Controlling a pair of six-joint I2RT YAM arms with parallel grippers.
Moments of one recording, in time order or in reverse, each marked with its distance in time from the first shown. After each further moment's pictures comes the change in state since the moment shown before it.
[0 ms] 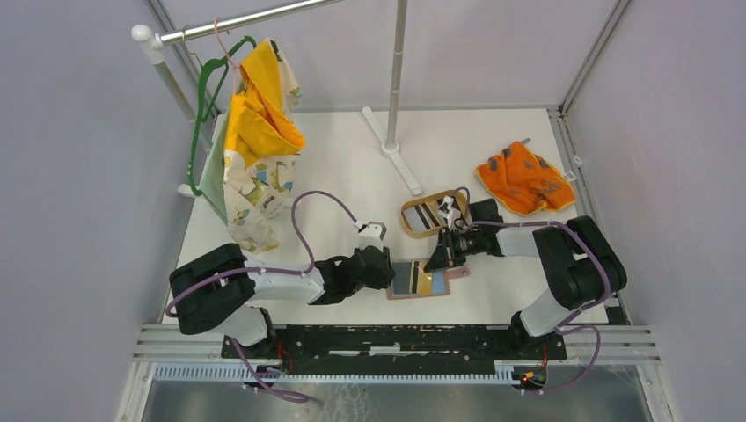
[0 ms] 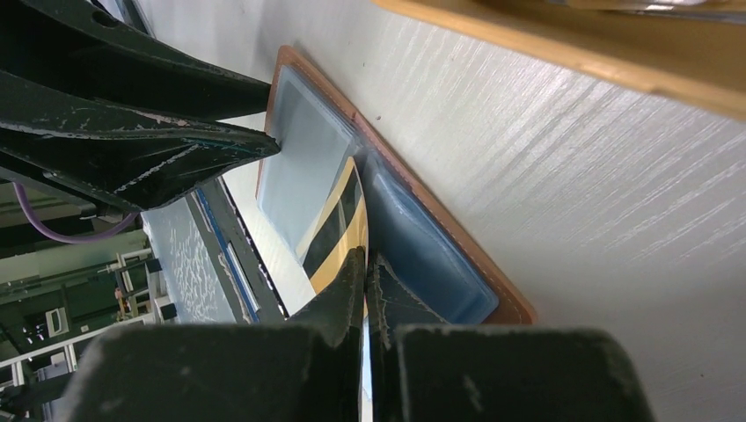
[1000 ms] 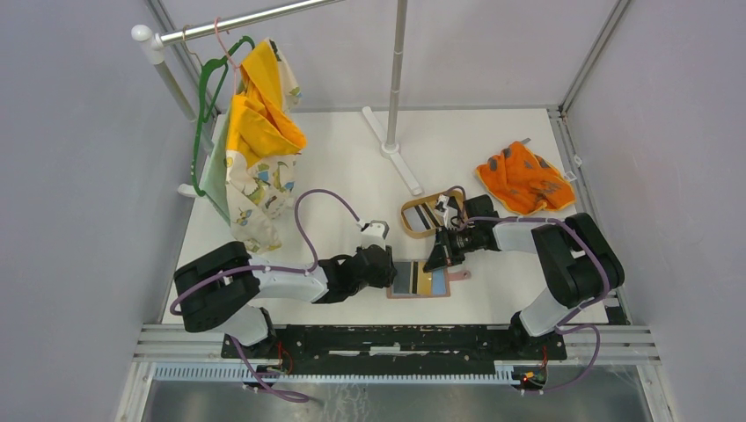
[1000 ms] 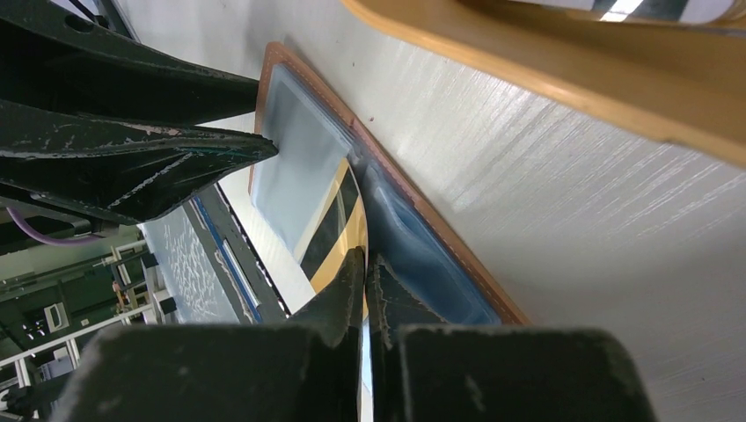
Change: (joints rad) left arm -0.004 0.028 0.026 0.000 -0.001 0.005; right arm 0.027 0.018 0.070 -0.126 0.050 -0.023
